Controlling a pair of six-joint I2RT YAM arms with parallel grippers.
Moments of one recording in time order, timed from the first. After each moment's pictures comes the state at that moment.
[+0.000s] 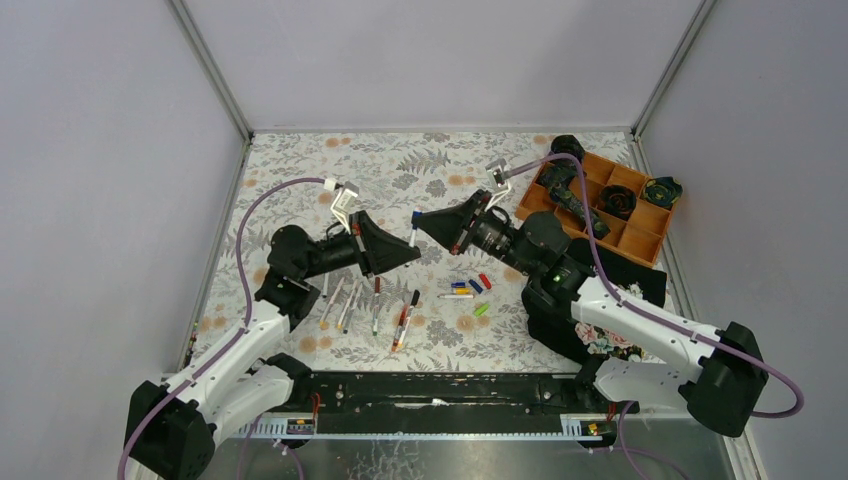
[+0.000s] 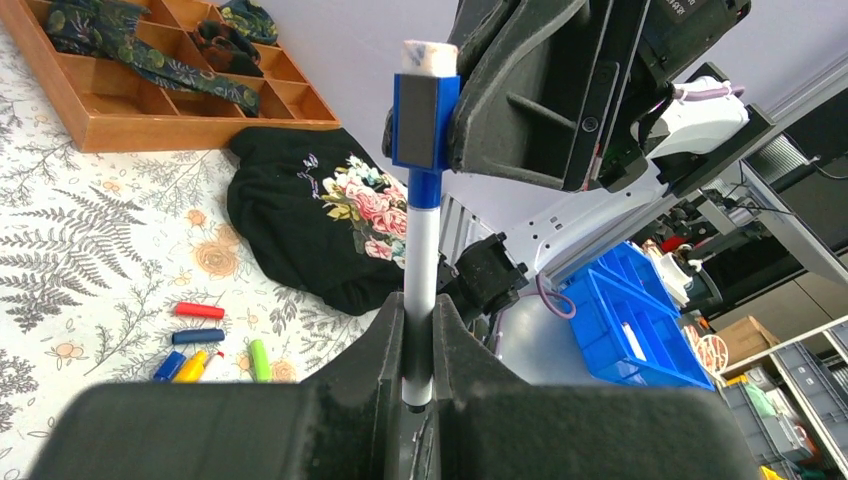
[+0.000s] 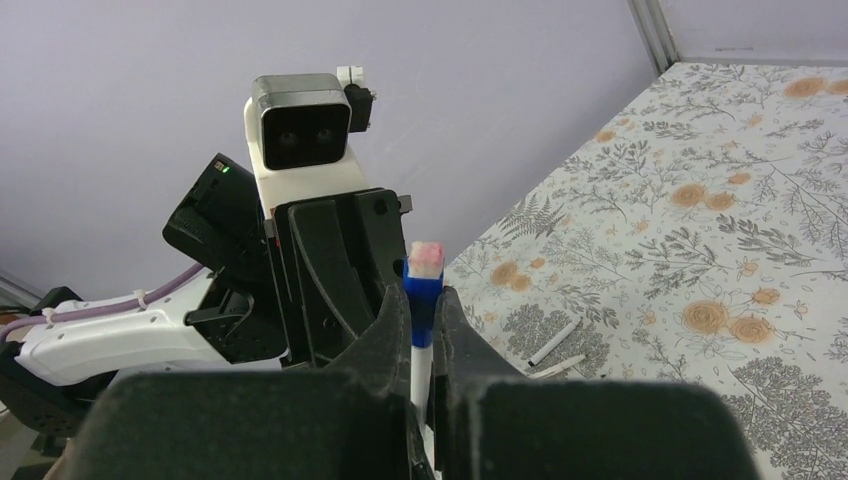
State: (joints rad) left arm -0.44 0.91 0.57 0.55 0.81 -0.80; right arm 0.85 1.14 0.83 0.48 -0.20 0.67
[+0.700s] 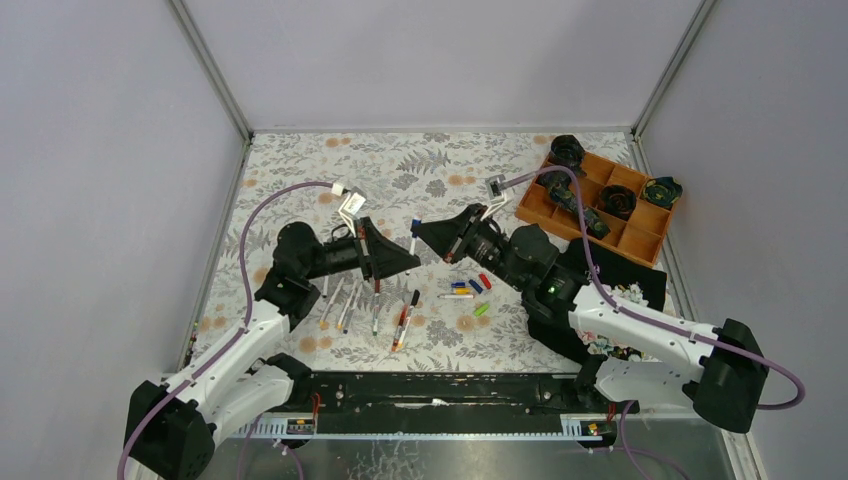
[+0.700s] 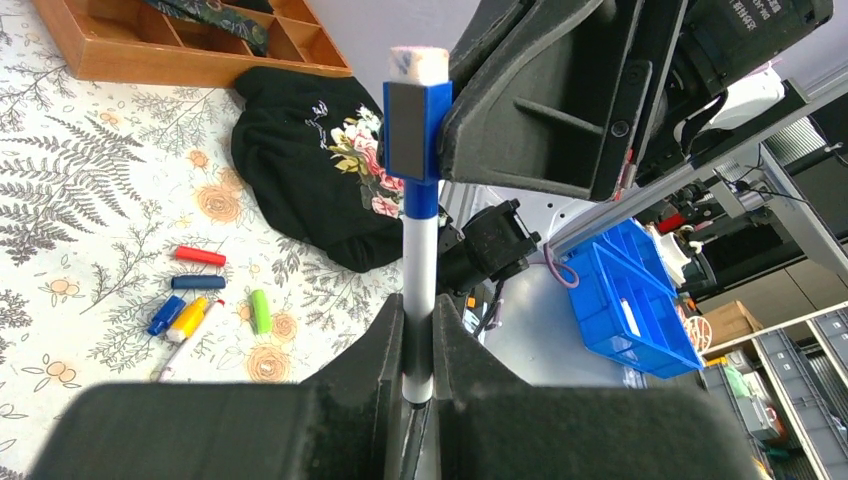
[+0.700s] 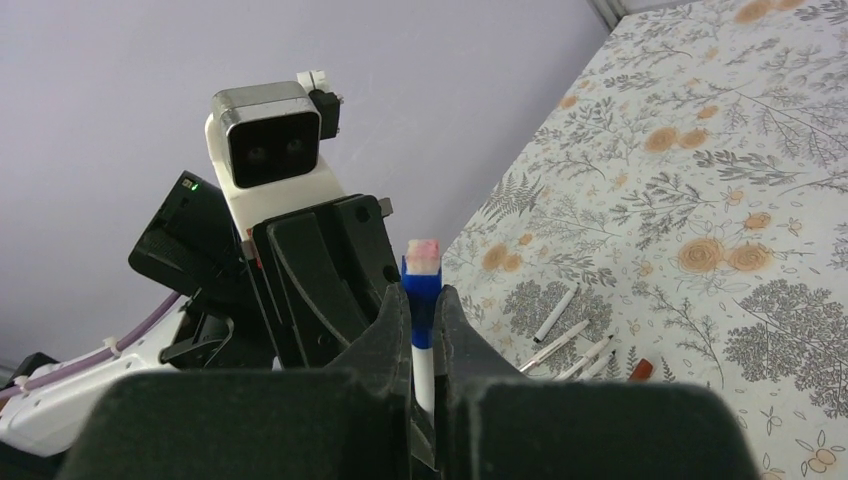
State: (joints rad) left arm -0.45 0.91 0.57 0.42 0.84 -0.75; right arm 0.95 1.13 0.78 0.42 0.00 0.78
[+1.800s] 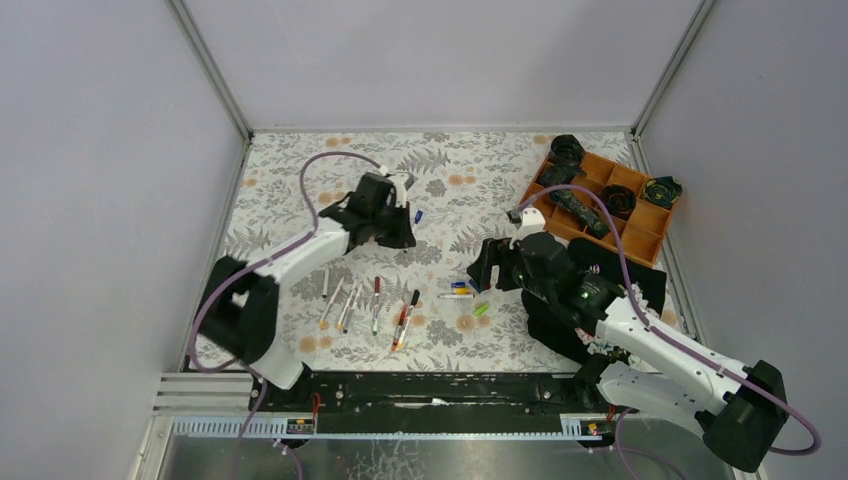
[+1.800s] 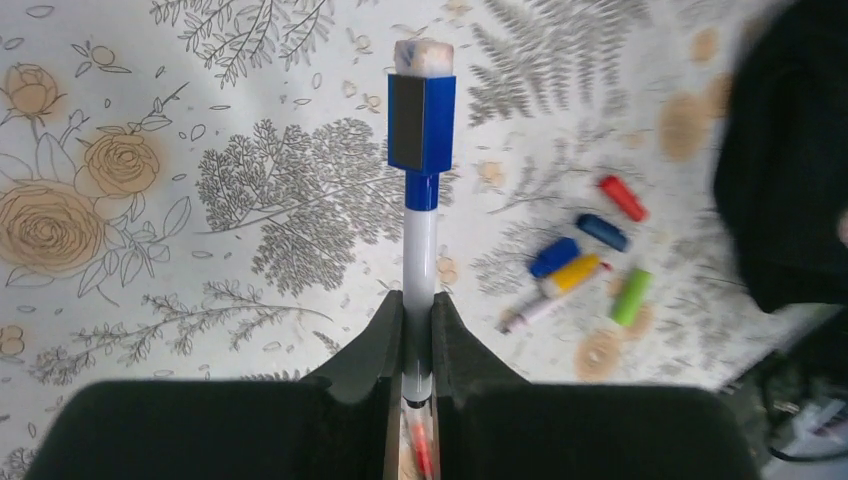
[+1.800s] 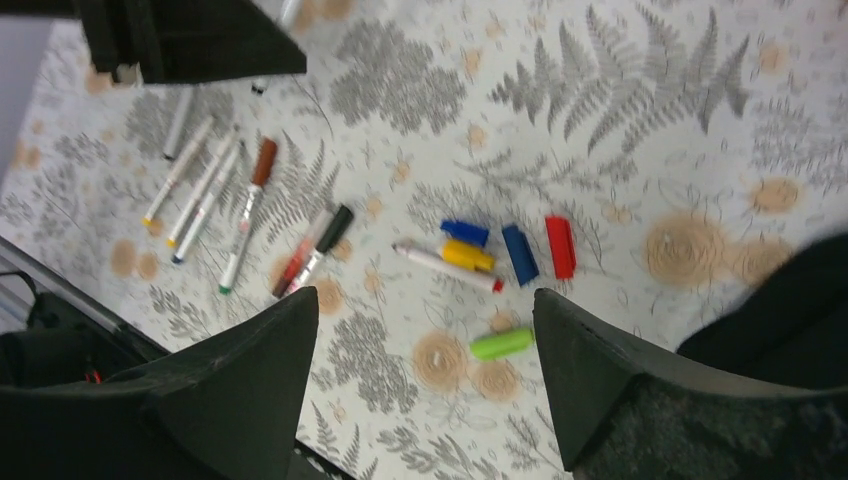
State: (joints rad) left arm -0.47 1.52 1.03 -0.30 0.29 -0.34; right arm 0.77 0.94 0.70 -0.28 0.12 0.52
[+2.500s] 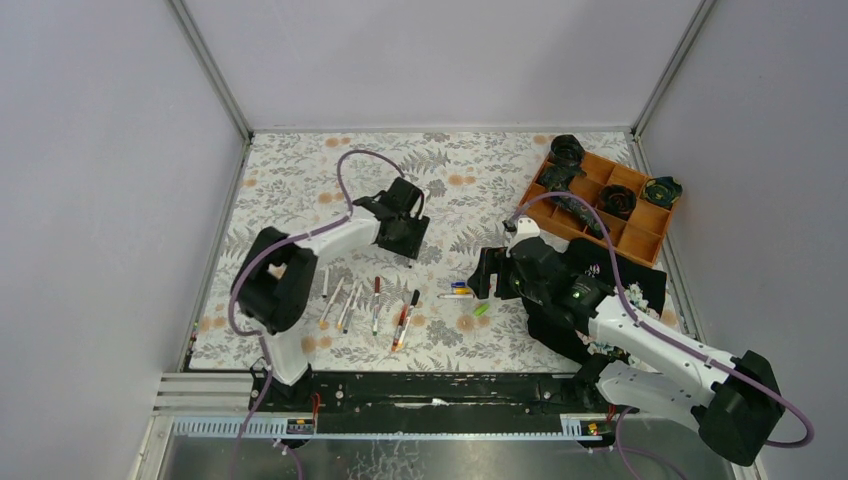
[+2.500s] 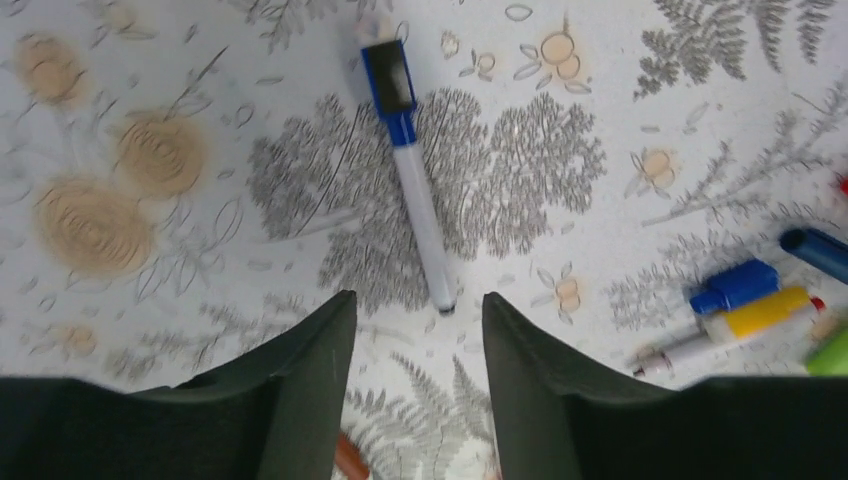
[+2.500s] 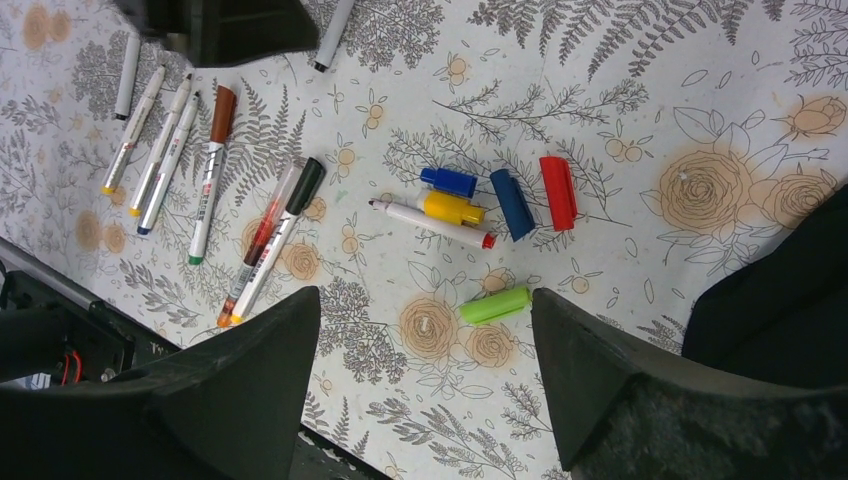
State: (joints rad) left arm -0.56 1.87 1.25 -0.50 0.04 -0.19; right arm 0.76 0.98 0.64 -0.31 0.09 0.58
